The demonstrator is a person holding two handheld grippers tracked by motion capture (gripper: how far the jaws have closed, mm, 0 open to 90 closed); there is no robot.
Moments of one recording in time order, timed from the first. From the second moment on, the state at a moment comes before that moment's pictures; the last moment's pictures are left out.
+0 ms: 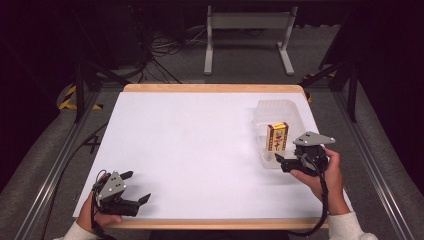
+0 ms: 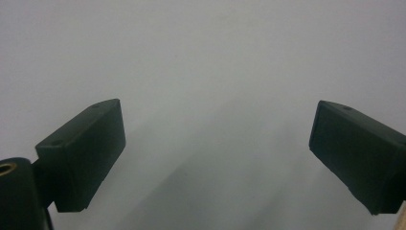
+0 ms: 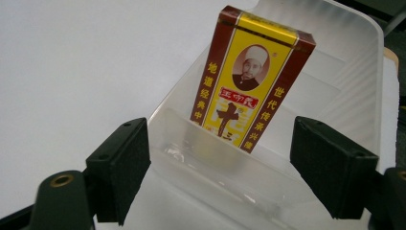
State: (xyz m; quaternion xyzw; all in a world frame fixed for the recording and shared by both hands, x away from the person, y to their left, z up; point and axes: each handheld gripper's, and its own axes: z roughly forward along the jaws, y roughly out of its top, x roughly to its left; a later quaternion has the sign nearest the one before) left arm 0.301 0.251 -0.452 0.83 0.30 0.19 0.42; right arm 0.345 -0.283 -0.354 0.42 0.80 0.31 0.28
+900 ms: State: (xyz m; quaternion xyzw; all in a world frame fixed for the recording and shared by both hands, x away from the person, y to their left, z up) left arm 0.301 0.251 -0.452 0.83 0.30 0.19 0.42; right arm 0.301 -0.301 -0.369 0.38 0.83 0.30 0.28
